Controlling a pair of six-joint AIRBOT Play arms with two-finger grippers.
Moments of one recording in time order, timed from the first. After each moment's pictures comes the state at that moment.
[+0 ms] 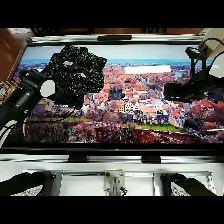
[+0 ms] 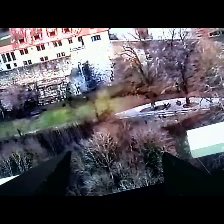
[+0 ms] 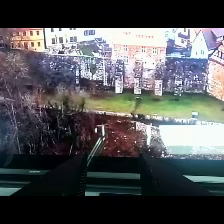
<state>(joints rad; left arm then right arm) -0.52 -1.29 1.39 1.68 -1.34 -1.79 0.12 -1.18 1.48 -1.47 1.59 1.73</state>
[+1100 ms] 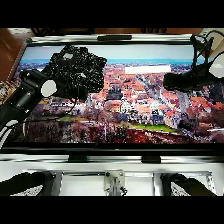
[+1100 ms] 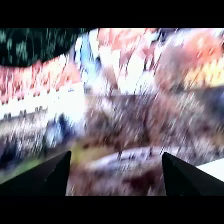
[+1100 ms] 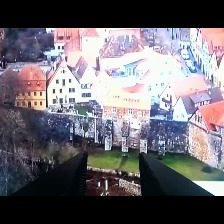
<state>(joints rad) -0.52 -1.29 1.39 1.67 -1.08 -1.79 0.12 -1.18 1.48 -1.48 1.36 1.72</state>
